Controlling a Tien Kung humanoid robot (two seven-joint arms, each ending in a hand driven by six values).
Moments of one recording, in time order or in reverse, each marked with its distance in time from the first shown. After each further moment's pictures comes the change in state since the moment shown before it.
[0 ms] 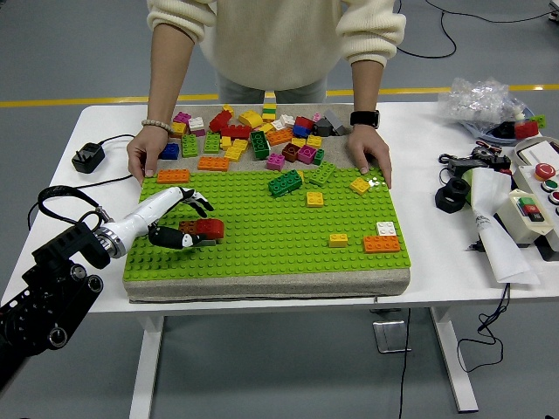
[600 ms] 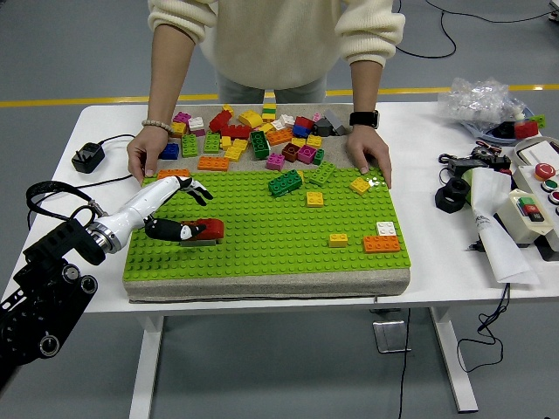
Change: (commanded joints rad) left arm 0.081 0.014 -0.068 -0.204 0.051 -0.002 0.045; right arm -0.005 0.003 -0.002 0.000 0.001 0.001 0.001
